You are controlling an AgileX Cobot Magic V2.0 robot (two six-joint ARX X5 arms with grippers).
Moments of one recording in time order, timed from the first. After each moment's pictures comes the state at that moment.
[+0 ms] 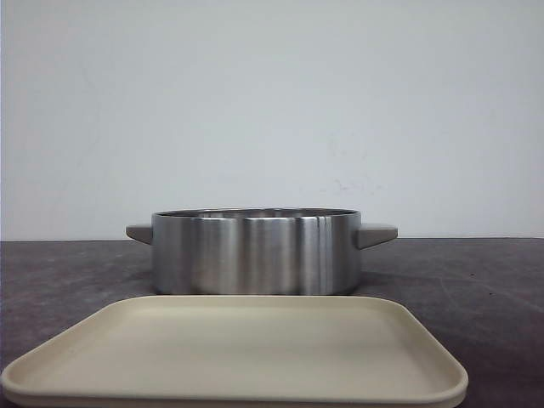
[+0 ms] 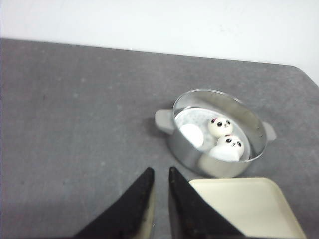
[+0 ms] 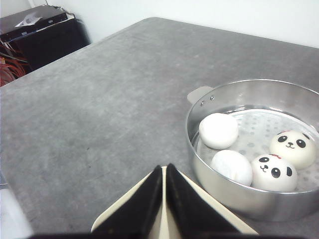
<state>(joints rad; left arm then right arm) -0.96 0.46 1.27 -1.29 -0.60 -0.52 1.08 0.88 0.72 -0.15 0.21 0.28</state>
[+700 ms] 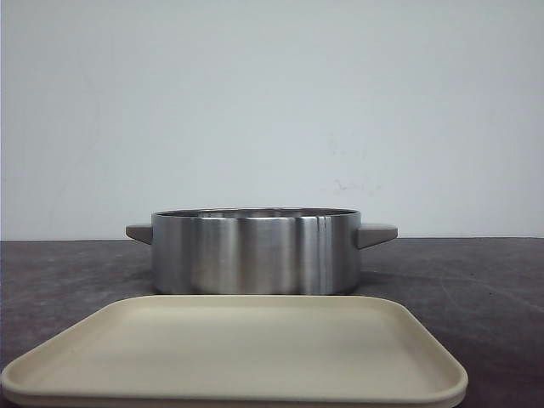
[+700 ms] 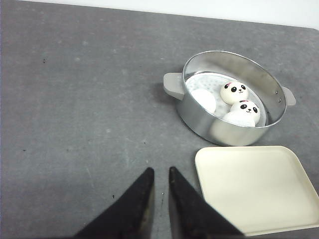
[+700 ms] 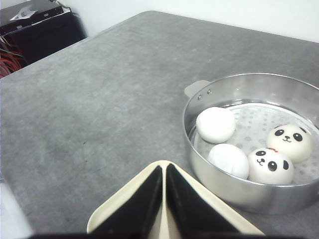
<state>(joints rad) -0.96 0.42 1.15 -1.32 -0.58 -0.57 1.08 0.88 0.72 -0.17 0.21 0.28</state>
